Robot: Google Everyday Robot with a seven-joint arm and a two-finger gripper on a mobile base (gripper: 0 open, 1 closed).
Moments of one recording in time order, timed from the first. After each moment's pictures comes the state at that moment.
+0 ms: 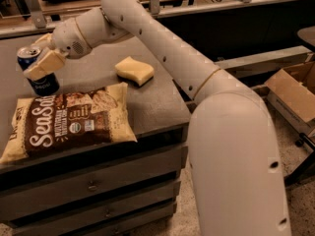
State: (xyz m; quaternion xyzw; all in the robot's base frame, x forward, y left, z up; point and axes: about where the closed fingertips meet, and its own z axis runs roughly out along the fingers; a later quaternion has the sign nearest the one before) arm 0.596 0.306 0.930 -0.68 0.44 0.45 0.37
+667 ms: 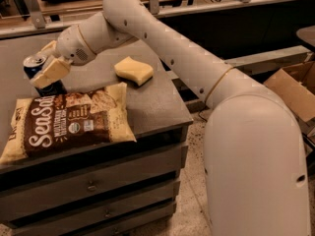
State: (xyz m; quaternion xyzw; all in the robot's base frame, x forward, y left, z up) arm 0.583 0.296 0.912 -0.69 0.46 0.42 0.36
